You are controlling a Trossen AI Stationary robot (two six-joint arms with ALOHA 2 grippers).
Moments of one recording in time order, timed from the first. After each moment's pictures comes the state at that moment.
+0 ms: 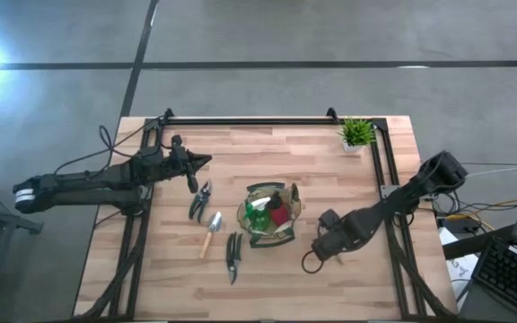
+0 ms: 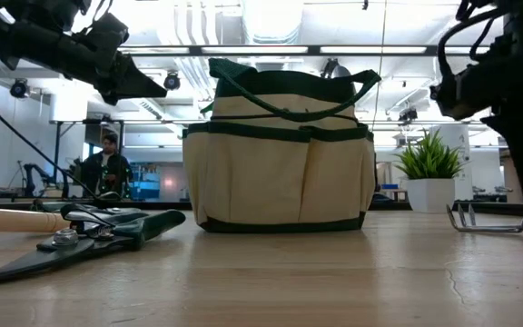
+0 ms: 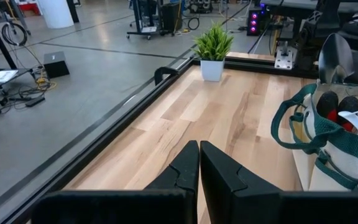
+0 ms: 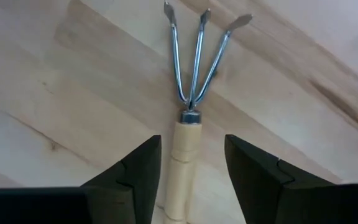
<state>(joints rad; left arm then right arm) 0.28 0.62 0.35 0.09 -0.17 0.02 0.51 1.60 0.92 -0.85 0.06 1.52</state>
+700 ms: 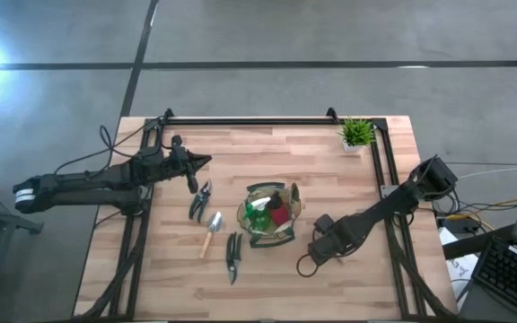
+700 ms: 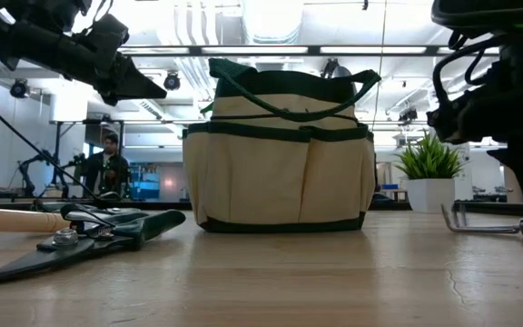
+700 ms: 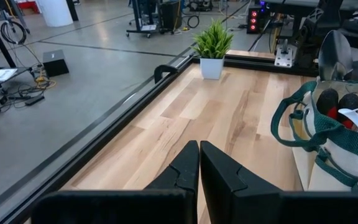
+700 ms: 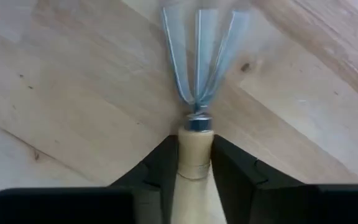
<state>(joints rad) 0.28 0.62 0.35 0.09 -0.17 0.02 0.50 1.72 0.92 -0.78 0.03 1.50</state>
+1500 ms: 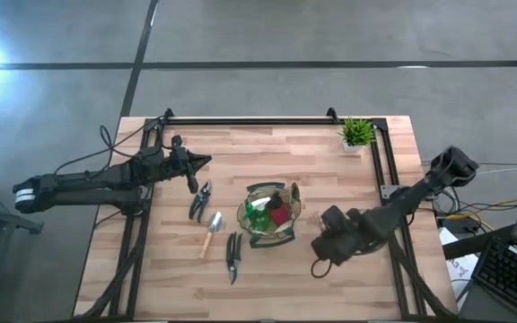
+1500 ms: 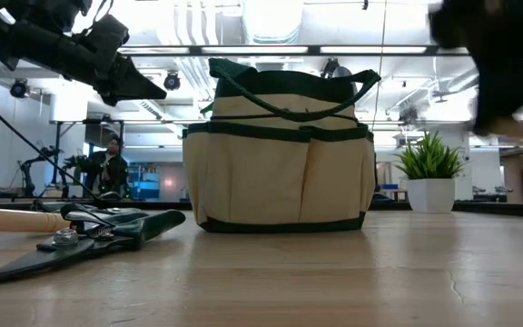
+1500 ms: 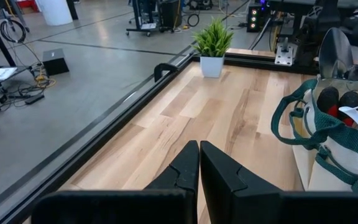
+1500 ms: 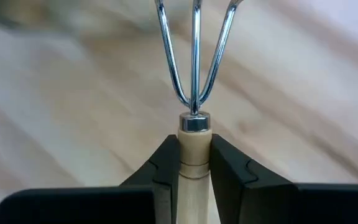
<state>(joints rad) 0.28 0.62 0.35 0.08 -0.17 0.02 0.60 1.47 1.01 -0.88 0.39 1.52</state>
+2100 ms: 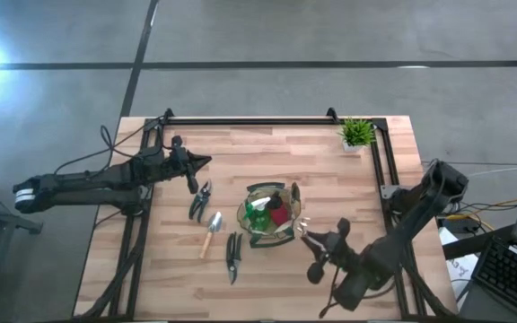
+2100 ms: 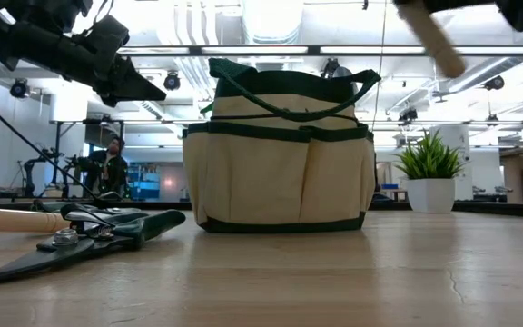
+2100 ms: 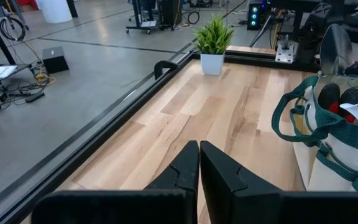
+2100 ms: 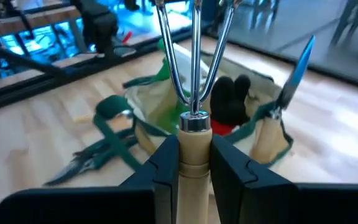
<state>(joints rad) 0.28 0.62 0.35 0.07 -0.17 0.02 0.82 1.68 1.16 -0.65 1.23 1.28</state>
